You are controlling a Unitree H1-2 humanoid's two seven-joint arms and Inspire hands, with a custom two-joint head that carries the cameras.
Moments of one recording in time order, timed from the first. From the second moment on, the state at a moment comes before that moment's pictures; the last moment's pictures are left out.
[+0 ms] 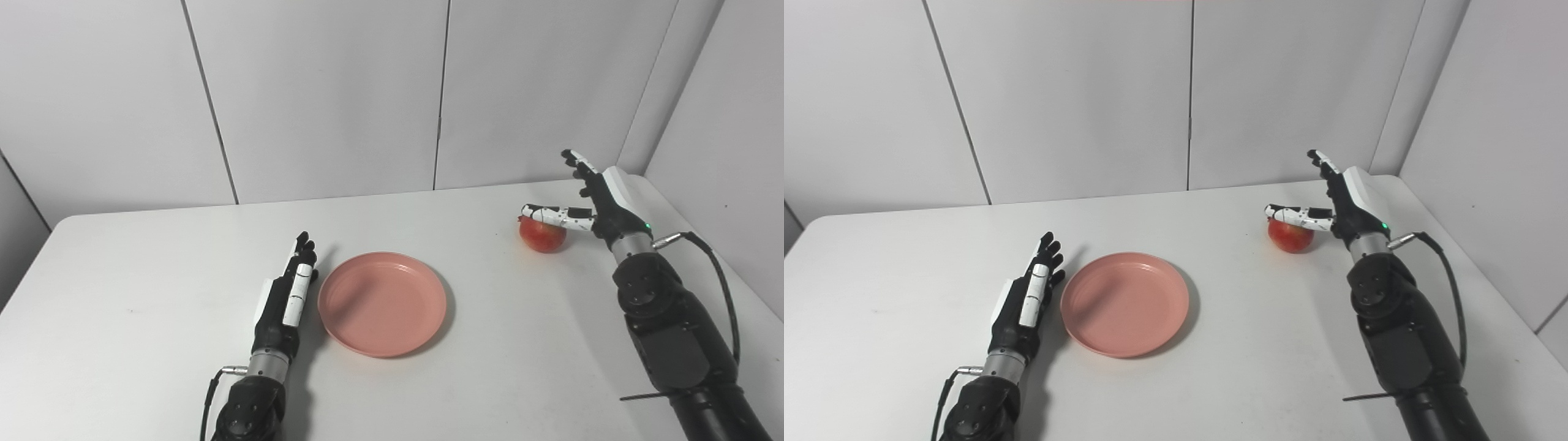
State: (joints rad) left arm -0.30 -0.05 -0.09 0.30 0.03 -0.07 -0.03; right arm -0.50 -0.42 0.01 0.34 -0.49 0.17 -0.02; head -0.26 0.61
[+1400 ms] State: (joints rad) left arm -0.28 -0.05 -0.09 0.26 0.05 -0.05 -0.03; right arm -0.54 -0.44 0.16 0.50 -0.59 0.17 -0.09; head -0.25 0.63
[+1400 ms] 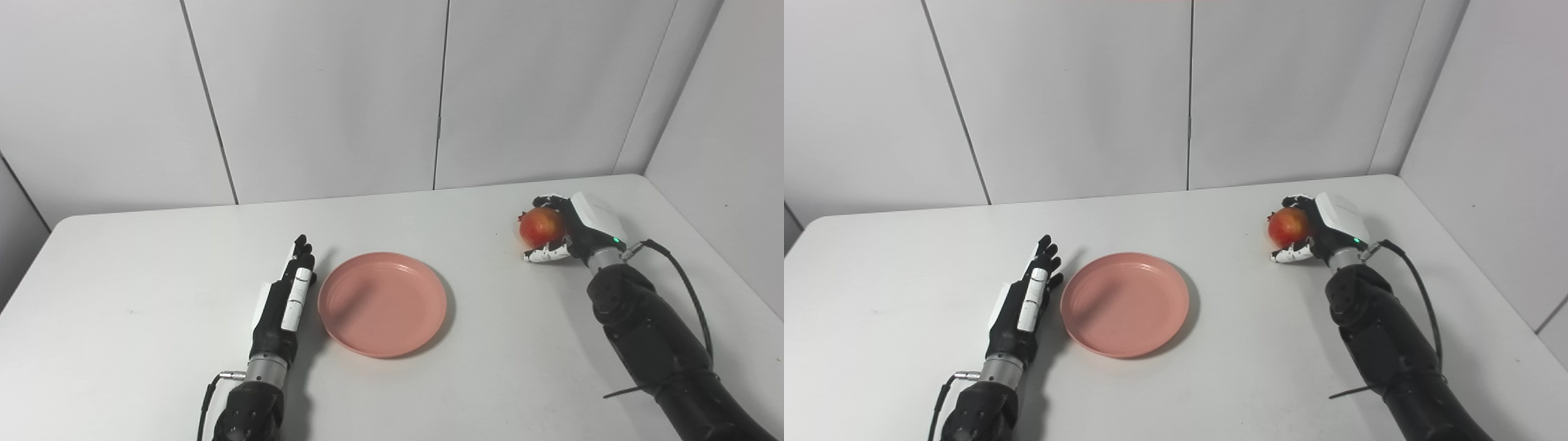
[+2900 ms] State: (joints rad) left arm -0.28 -0.08 -0.09 0.26 0.02 -0.04 -0.03; right arm -0.51 -0.28 0.16 0.12 -0.60 -0.02 -0.31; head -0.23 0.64
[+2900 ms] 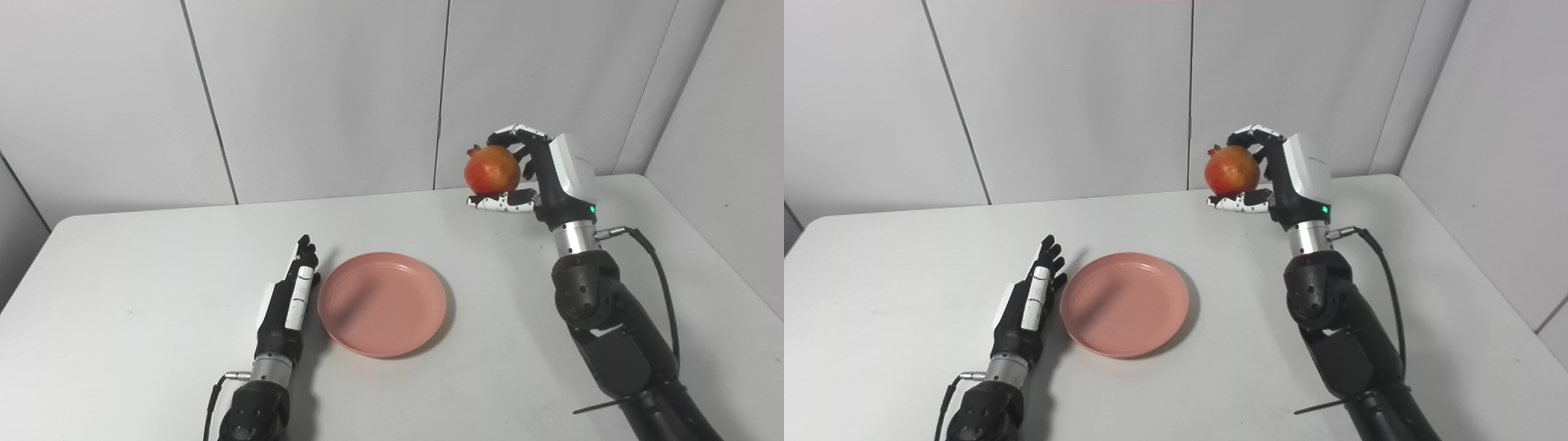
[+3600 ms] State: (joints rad) left arm -0.28 -0.07 -0.09 0.26 0.05 -0.03 -0.02; right arm -0.44 -0.15 0.27 0.06 -0.61 -0.07 -0.22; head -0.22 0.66
